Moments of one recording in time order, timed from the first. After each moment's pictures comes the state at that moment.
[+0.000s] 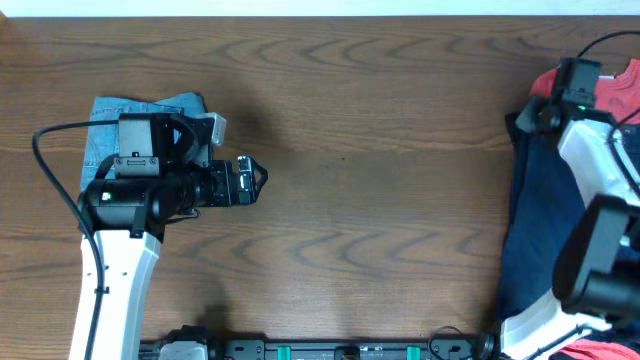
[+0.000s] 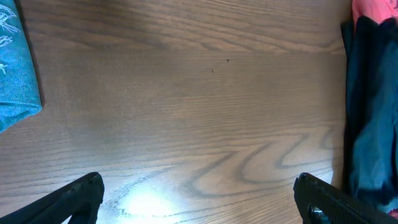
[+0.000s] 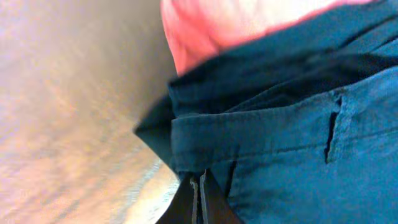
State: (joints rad) left arm -0.02 1.18 1.14 -1.02 0.47 -0.10; right arm -0.23 1.82 1.29 -0.43 0.13 0.35
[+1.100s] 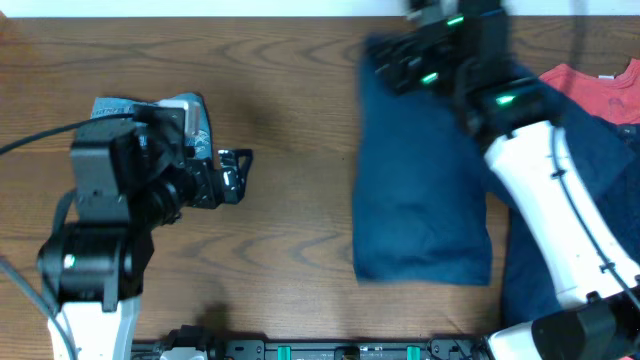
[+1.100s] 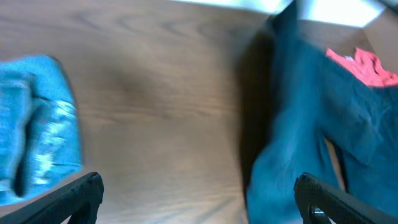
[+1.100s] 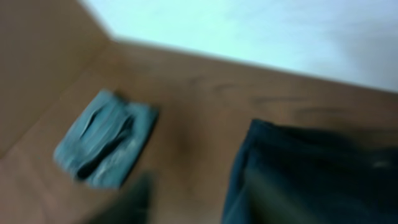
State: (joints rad) left arm -0.02 0.99 1.26 -0.96 0.38 -0.12; right arm 0.37 1.63 1.59 -0.50 -0.37 0.21
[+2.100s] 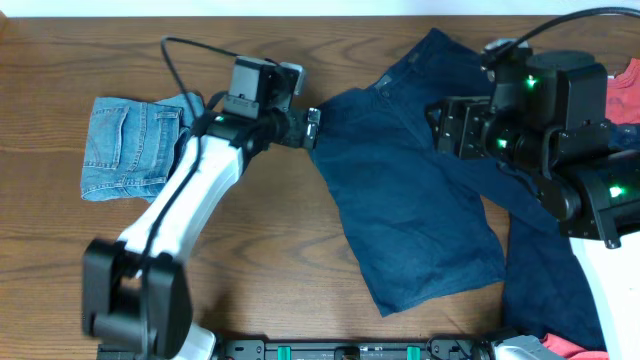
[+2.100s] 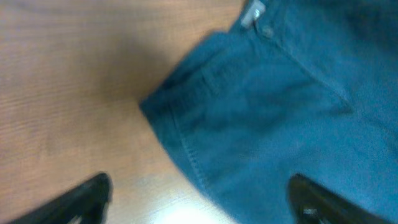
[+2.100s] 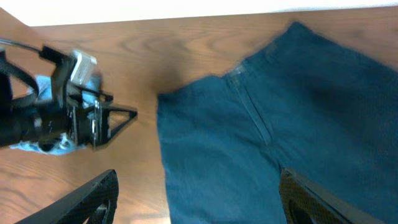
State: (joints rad) left arm -0.30 1.72 1.26 -0.43 0.25 -0.08; right arm 0.26 1.27 1.59 -1.05 -0.14 0.28
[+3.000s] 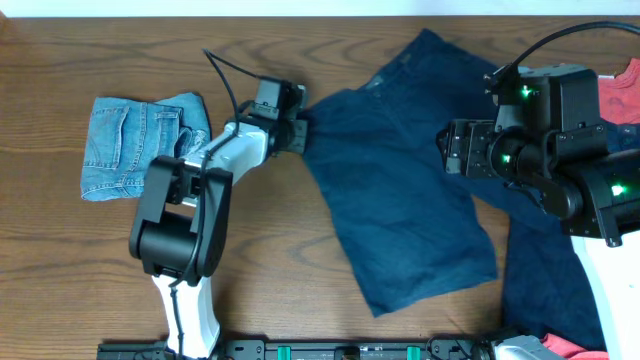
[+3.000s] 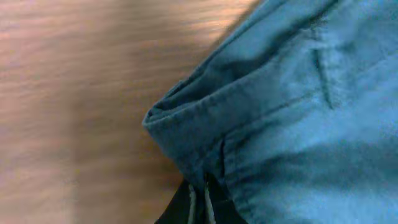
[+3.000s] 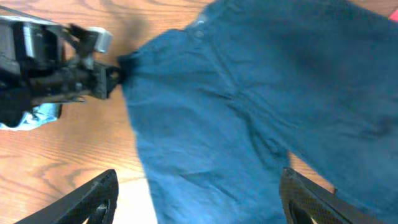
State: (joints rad) left arm -0.26 2.05 1.28 -0.31 0.09 -0.15; right arm 0.25 1.27 1.59 -1.22 -0.08 0.29
